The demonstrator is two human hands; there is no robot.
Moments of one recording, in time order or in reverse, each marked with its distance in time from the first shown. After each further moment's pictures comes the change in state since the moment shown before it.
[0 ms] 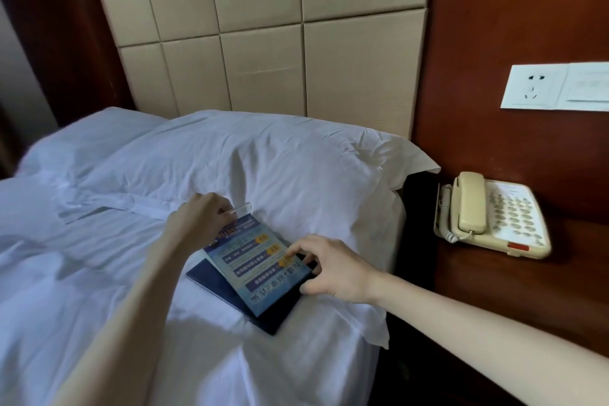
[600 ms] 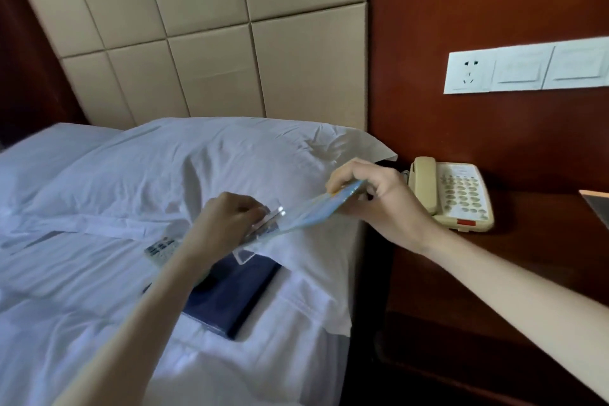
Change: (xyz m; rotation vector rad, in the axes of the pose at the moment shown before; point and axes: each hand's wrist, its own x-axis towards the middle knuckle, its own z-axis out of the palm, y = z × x) left_hand -0.029 0.105 -0.001 -0.497 -0.087 0.163; right_hand -0.059 0.005 -0.106 0.291 0.486 -0.265
